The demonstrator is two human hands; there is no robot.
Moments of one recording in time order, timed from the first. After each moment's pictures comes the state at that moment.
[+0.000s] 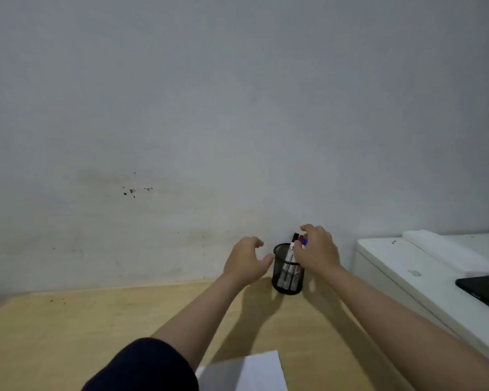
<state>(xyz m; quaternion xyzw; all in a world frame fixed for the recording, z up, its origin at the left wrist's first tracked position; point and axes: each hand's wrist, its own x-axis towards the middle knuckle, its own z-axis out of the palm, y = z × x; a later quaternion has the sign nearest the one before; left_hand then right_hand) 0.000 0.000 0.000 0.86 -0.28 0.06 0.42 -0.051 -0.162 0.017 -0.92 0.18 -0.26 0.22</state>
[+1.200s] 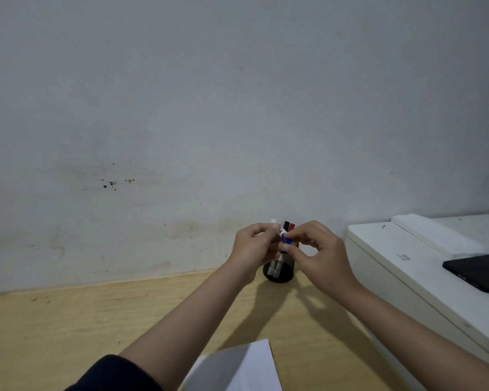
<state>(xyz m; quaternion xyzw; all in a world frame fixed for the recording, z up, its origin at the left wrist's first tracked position) -0.046 -0.020 0.034 0.61 -0.17 -0.18 0.75 -0.126 -0.140 0.023 -0.82 -0.05 -0.42 0.39</state>
